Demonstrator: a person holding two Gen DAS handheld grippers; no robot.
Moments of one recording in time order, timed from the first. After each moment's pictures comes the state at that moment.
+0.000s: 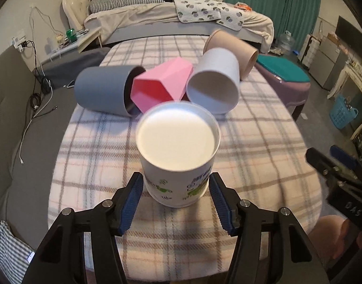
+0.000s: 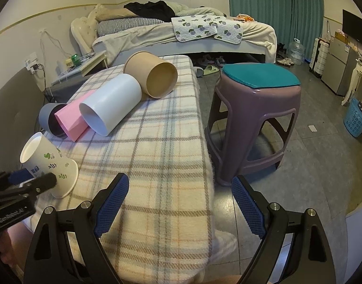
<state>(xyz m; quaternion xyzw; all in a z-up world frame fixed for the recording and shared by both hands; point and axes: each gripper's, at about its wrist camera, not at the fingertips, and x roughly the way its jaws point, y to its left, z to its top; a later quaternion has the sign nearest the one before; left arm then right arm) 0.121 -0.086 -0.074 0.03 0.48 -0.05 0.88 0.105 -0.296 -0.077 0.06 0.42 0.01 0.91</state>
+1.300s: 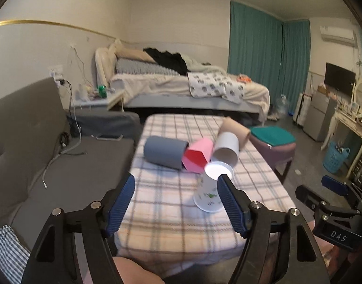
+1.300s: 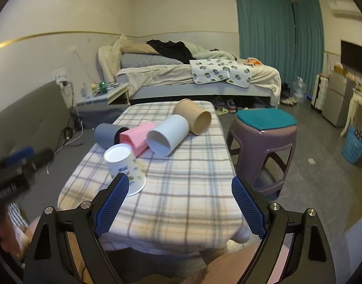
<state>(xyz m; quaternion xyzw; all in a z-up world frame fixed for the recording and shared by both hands) -0.004 0.004 0.026 -0.01 0.26 -0.03 0.97 -0.012 -0.221 0.003 0.02 0.29 0.04 0.96</state>
